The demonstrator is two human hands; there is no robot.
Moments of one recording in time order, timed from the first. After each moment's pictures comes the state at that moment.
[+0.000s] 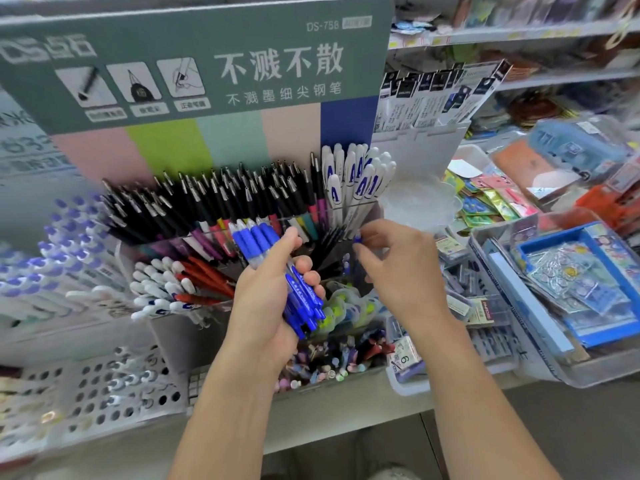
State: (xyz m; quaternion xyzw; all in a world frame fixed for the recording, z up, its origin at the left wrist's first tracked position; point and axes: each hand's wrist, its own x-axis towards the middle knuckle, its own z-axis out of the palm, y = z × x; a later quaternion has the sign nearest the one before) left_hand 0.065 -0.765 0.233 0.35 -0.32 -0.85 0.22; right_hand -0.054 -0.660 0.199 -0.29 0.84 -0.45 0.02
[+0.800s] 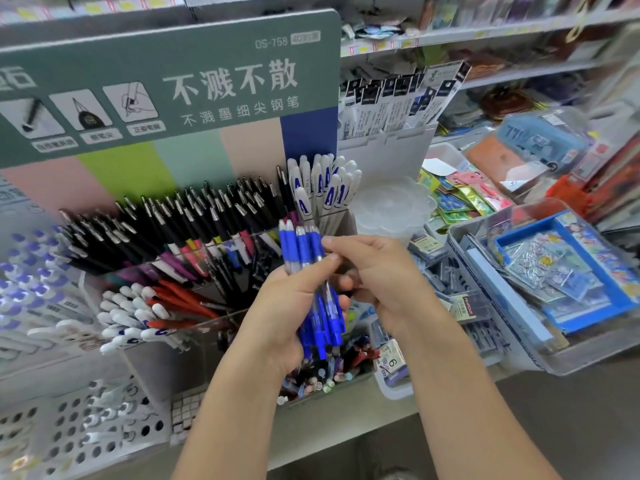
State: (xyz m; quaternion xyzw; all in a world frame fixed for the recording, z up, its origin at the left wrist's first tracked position) left_hand 0.044 -0.743 0.241 0.29 -0.45 -0.85 0.05; right_hand -0.044 -0.657 0.245 -0.05 0.65 -0.66 0.37
